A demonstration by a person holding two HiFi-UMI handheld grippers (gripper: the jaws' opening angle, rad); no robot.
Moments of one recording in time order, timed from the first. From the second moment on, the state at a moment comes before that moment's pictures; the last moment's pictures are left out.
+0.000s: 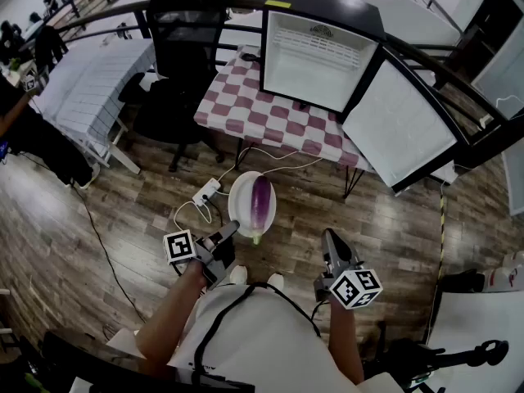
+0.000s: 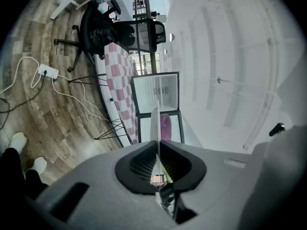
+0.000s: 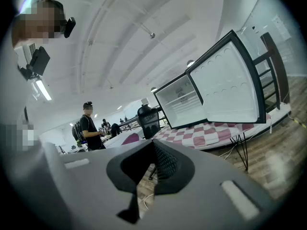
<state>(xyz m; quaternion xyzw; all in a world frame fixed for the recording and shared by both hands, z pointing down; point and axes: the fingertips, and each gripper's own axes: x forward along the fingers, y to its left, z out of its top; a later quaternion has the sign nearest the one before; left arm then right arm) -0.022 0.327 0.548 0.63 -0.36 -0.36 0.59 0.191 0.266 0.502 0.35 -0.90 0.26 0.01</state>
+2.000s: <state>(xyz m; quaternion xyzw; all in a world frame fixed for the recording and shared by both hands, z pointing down) -0.123 0.333 0.552 0.64 -0.33 -0.37 0.59 0.102 0.291 0.501 0.36 -0.89 0.29 -0.02</state>
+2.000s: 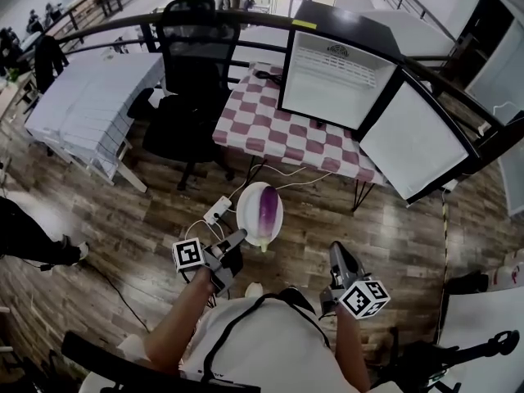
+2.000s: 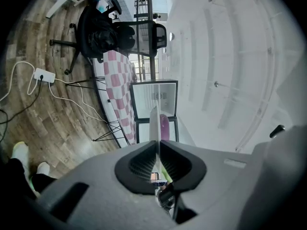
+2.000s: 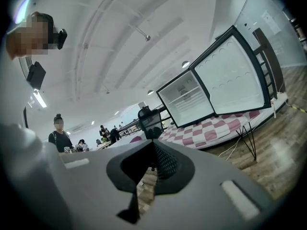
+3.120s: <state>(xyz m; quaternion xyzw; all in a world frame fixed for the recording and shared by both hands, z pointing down) -0.121 0.254 0.553 0.62 -0.34 -0.38 0.60 0.104 0.202 0.502 0.35 -0.89 0.29 -0.01</state>
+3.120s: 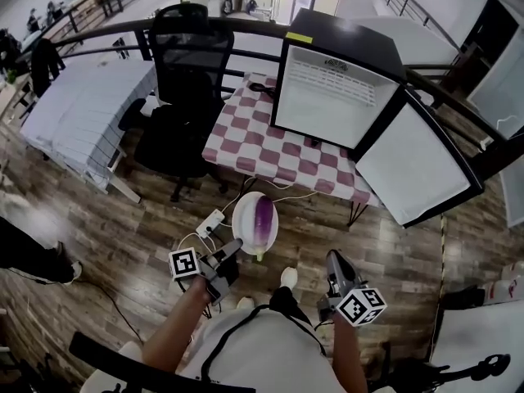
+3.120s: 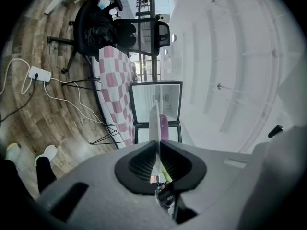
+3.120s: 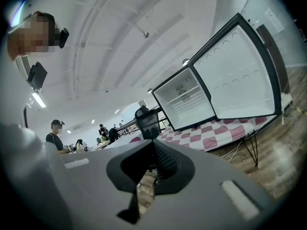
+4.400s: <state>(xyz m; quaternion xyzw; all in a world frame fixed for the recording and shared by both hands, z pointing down) -0.004 0.061 0.534 0.61 -0.37 -0.40 0.57 0.205 -0.005 0.518 0.28 -0.91 0.30 0.02</state>
